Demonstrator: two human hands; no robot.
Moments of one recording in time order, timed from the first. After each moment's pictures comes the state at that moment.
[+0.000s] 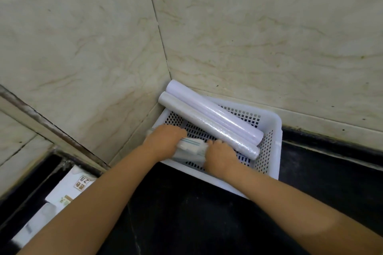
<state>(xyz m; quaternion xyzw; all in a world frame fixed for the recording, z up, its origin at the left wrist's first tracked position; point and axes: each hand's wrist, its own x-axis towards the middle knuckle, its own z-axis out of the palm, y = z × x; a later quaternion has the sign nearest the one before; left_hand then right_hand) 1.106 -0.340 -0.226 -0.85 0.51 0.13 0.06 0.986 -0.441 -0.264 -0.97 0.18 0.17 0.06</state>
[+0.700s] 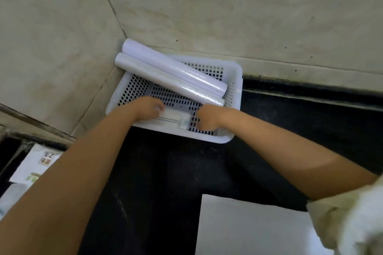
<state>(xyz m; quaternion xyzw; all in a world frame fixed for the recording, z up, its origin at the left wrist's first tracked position) 1.099 -0.365 -0.255 -0.85 0.43 0.30 0.02 0.937 -0.473 -0.253 -0.92 0.21 0.27 0.20</state>
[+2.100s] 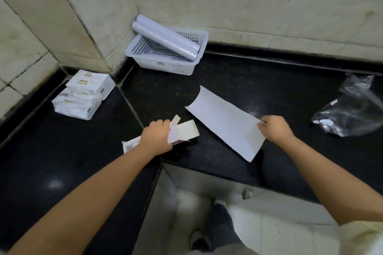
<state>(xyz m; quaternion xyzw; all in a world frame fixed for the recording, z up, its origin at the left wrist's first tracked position) 0.757 -0.128 -0.239 -0.88 0.45 0.12 0.05 0.541 -0.353 -0.243 -0.84 0.49 0.01 0.23</state>
